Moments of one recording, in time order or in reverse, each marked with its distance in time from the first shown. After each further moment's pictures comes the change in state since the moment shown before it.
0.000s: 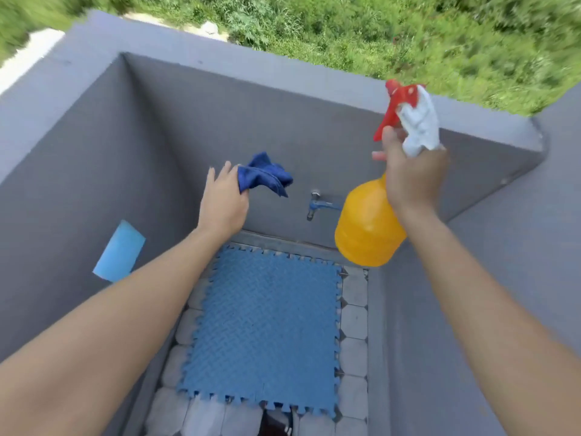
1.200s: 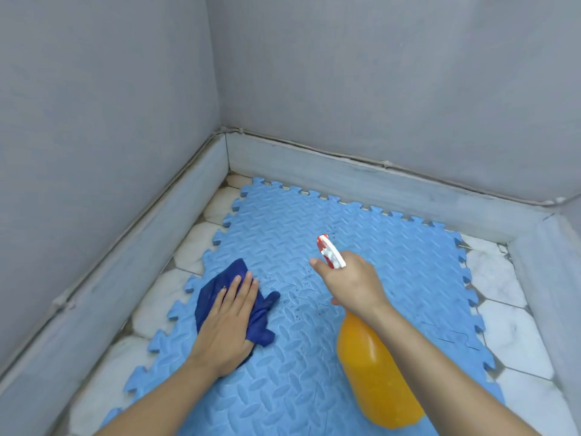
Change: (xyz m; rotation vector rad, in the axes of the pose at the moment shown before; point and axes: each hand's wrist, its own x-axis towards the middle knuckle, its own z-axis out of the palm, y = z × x) left_hand -0.292 -0.459 0.521 0.229 -0.219 0.126; right_hand -0.347 0.578 0.215 -0.498 -0.670 0.222
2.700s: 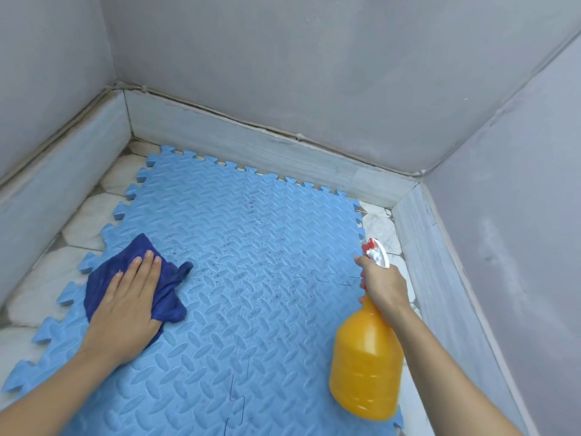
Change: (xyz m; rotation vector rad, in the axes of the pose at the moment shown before) left_hand -0.017 -0.019 0.016 0.078 0.056 -0.009; right_hand -0.073 0.116 -0.110 0.255 0.405 0.478
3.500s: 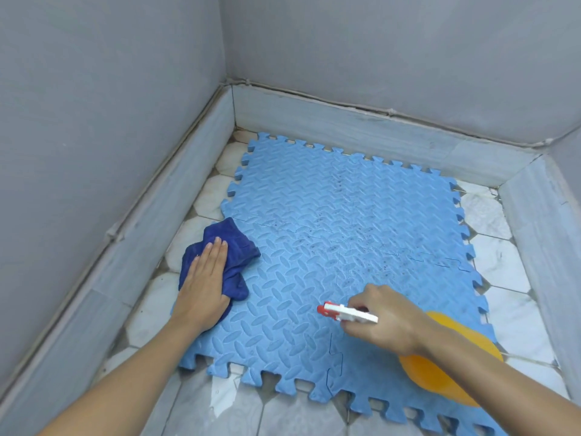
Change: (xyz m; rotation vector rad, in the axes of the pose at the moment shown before) left_hand -0.058 -0.039 -0.035 -0.169 -0.056 -0.112; right_hand -0.111 0.015 0.080 -0.831 -0.739 -0.827
